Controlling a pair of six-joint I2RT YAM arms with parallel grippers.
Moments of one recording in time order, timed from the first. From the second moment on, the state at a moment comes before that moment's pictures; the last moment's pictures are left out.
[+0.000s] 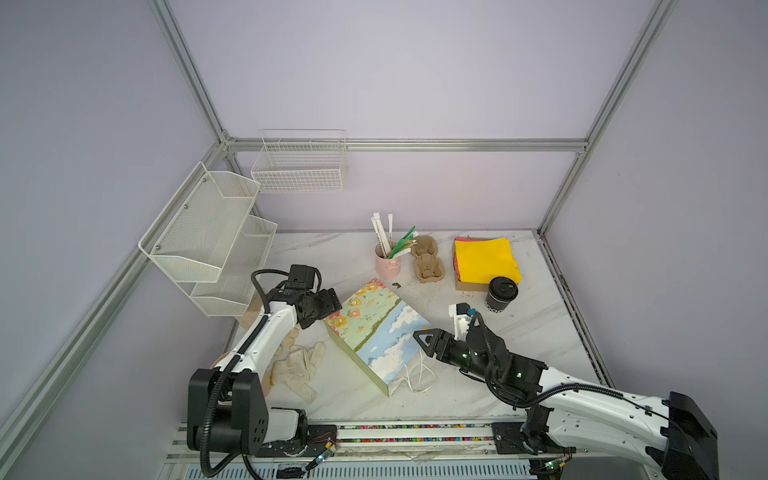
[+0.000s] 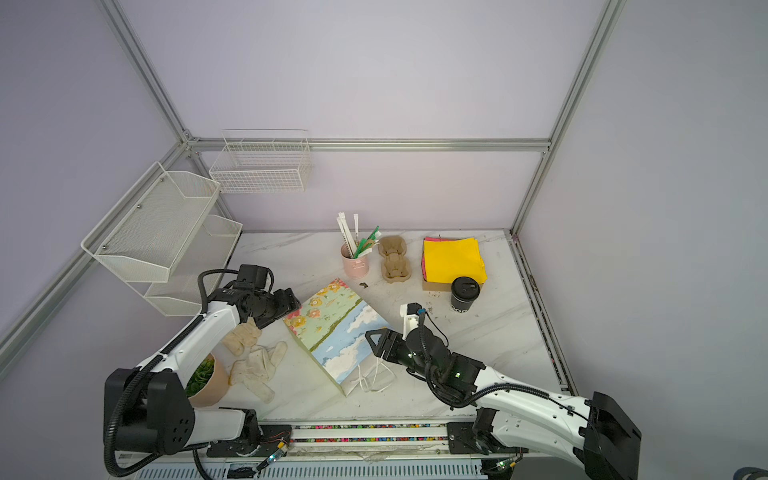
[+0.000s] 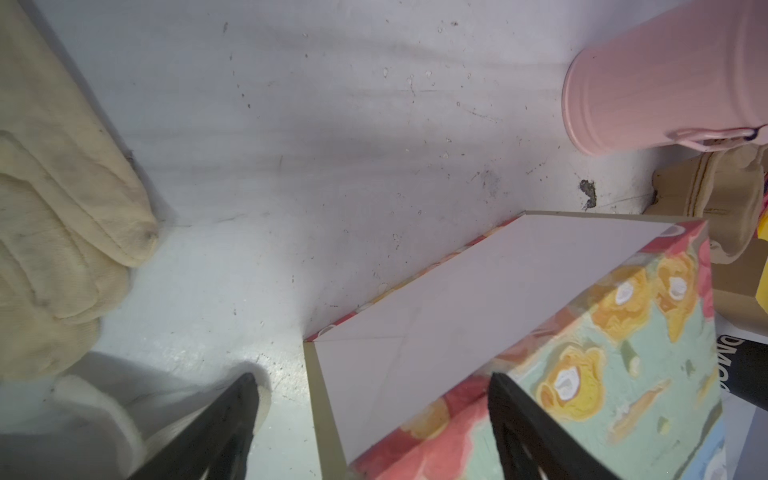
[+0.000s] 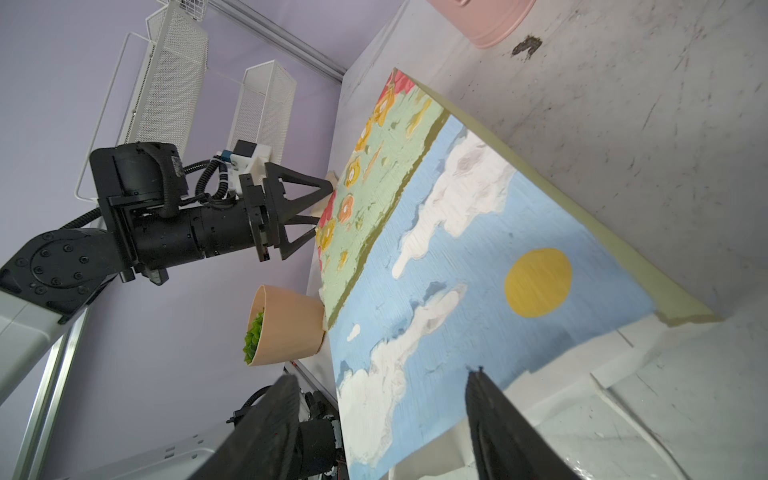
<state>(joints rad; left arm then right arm) -0.07 1.36 0.98 -0.70 0.14 -0.57 1.02 1.00 0.53 0.09 0.07 1.15</state>
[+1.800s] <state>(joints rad) -0.07 1.36 0.92 -0.65 0.31 -0.63 1.16 1.13 0.66 -0.15 0.11 1.22</state>
